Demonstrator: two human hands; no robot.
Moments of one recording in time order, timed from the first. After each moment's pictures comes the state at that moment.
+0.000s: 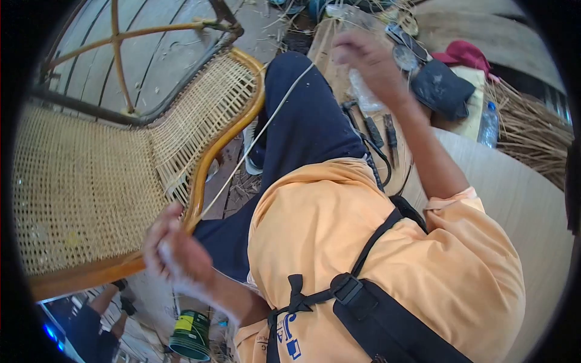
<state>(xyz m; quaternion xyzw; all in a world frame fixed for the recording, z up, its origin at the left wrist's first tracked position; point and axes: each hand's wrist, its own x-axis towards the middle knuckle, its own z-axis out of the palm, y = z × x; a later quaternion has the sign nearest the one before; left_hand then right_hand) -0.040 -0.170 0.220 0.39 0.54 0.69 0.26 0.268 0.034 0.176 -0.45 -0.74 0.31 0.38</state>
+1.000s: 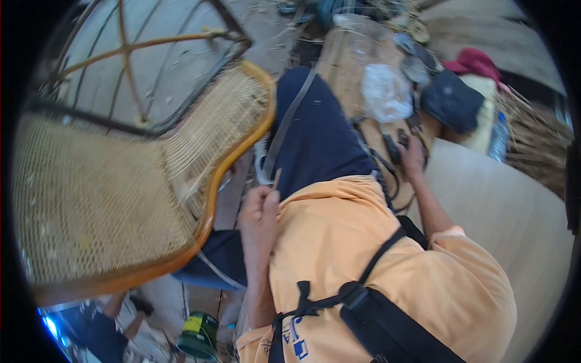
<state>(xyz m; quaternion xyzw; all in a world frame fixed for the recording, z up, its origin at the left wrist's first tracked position) 0.034 -0.157 0.168 0.36 0.70 0.32 0.52 0.455 -0.124 0.011 -0.81 -0.57 0.12 0.05</state>
